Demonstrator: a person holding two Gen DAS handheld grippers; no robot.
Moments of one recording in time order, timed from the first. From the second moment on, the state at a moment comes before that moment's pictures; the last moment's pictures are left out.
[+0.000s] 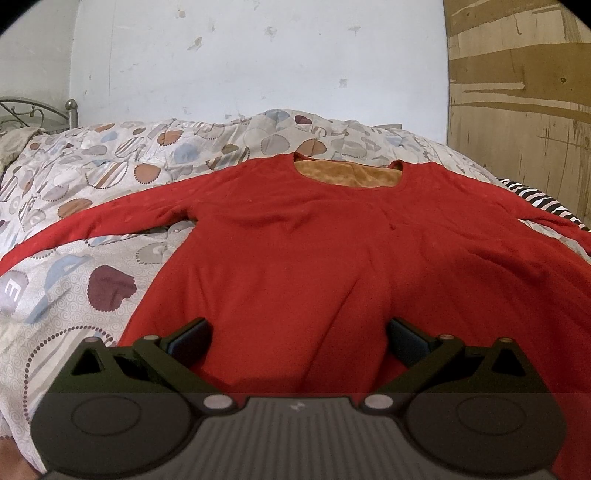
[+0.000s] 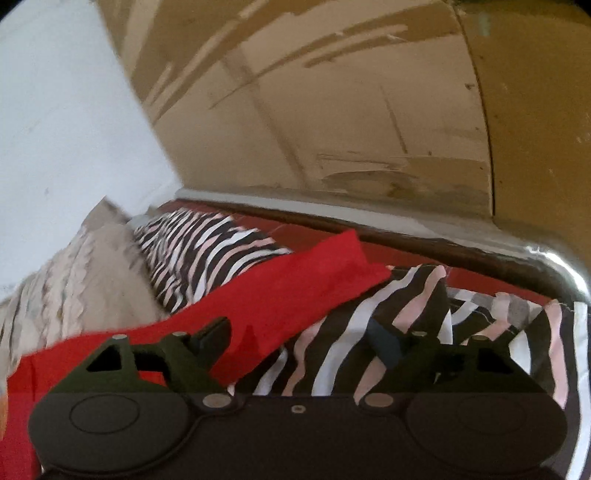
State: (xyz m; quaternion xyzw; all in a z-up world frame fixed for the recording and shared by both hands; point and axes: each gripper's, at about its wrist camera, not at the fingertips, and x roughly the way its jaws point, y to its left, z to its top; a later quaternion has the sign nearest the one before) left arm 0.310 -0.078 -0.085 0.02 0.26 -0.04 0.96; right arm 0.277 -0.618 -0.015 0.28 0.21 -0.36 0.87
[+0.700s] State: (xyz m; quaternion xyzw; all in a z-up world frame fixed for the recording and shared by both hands) left arm 0.311 -0.054 -0.065 -0.05 0.26 -0.06 0.96; right arm 0.310 -0.619 0.039 0.28 0.17 -0.37 0.87
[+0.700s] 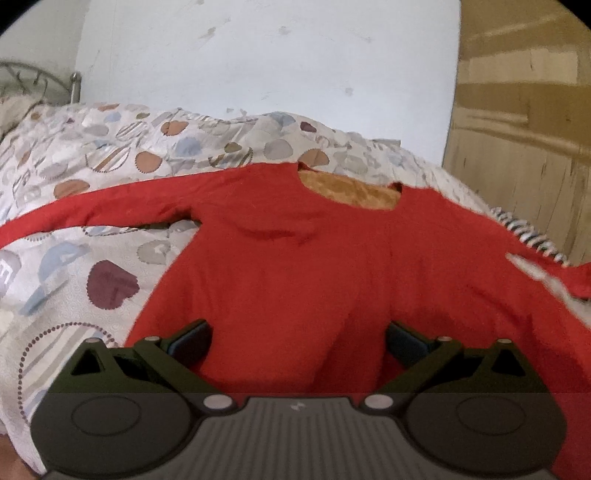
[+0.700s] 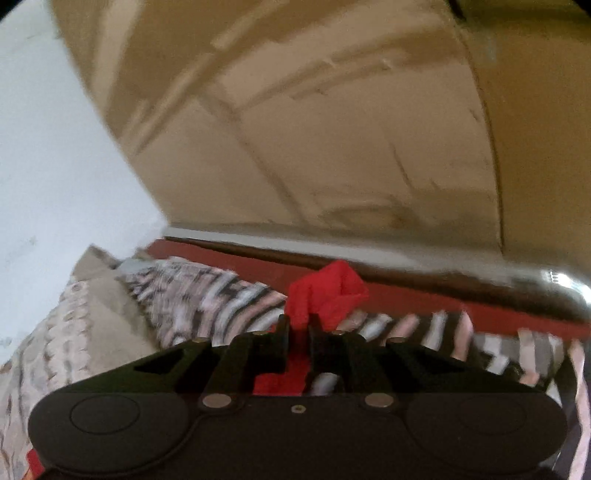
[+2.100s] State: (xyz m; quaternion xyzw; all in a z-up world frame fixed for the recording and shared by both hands) left arm 0.285 0.090 -0.012 -0.17 0.22 0.09 0.96; right arm 0.280 -0.126 0.000 -0.30 0.22 0.26 0.89
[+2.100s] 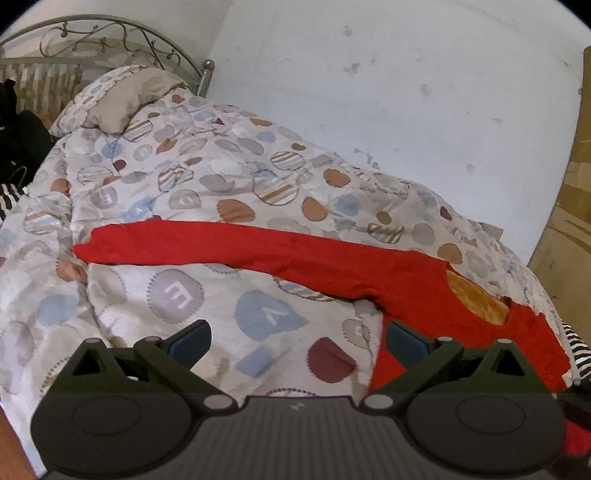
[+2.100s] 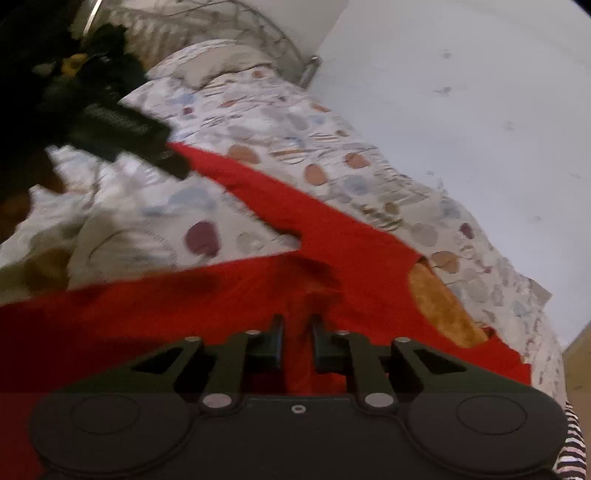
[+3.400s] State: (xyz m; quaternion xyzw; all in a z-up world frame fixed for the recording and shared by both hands) left arm 0.325 0.021 -0.084 -0.15 0.26 -0.04 0.95; right arm 0.406 -0.297 -0.061 -0.46 0.20 -0.04 0.86
